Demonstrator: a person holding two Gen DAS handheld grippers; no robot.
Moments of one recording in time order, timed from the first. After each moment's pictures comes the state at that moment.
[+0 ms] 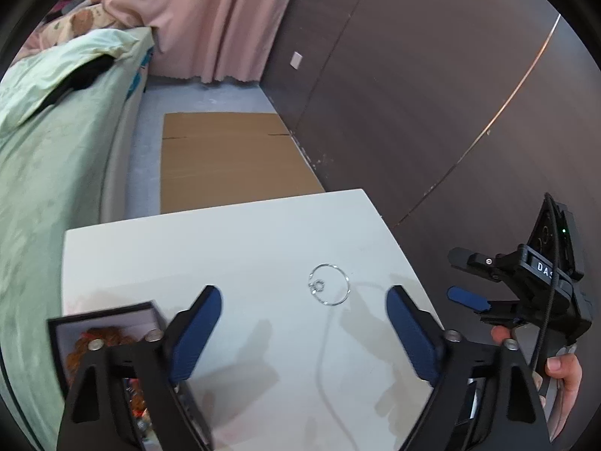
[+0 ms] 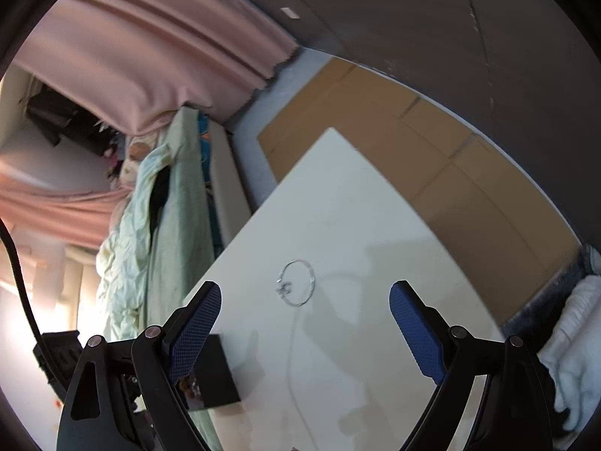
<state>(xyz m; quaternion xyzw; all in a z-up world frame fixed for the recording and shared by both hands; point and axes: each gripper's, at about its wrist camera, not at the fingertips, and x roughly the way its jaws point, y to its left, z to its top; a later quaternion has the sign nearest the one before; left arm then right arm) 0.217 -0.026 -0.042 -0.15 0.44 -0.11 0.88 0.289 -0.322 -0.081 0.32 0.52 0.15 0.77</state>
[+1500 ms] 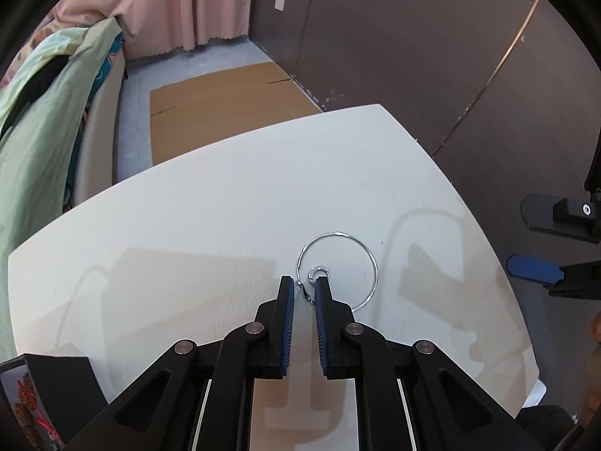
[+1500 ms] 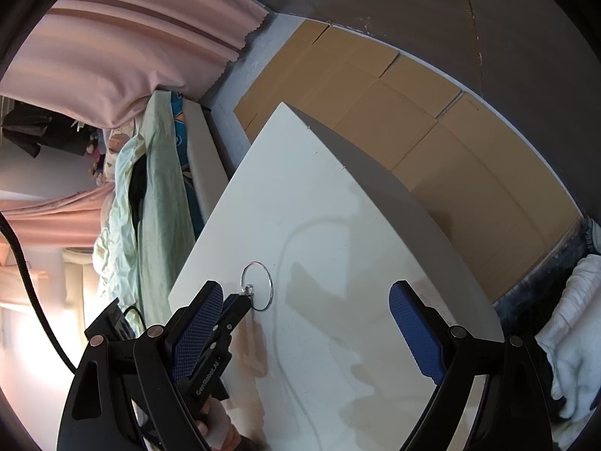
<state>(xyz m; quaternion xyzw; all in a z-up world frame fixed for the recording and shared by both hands) 0.272 -0.095 -0.124 -0.04 0.52 -0.09 0.85 0.314 -0.336 -0.118 0.34 0.59 0.15 0.72</state>
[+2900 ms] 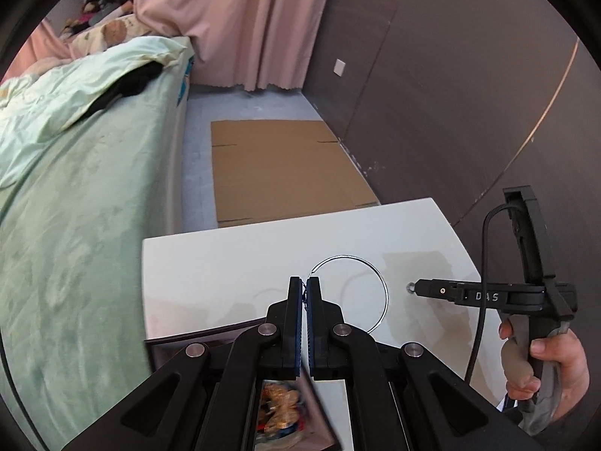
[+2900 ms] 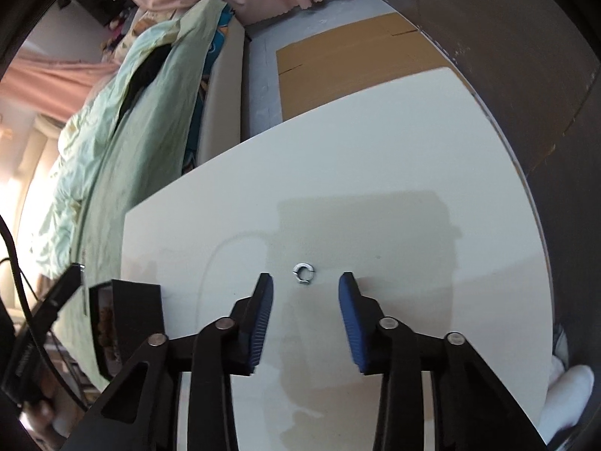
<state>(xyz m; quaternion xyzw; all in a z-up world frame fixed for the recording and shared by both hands) 0.206 0.044 -0.047 -0.12 0.44 -0.03 0.89 0.332 -0.198 -0.116 0.08 0.60 0.23 0.76</state>
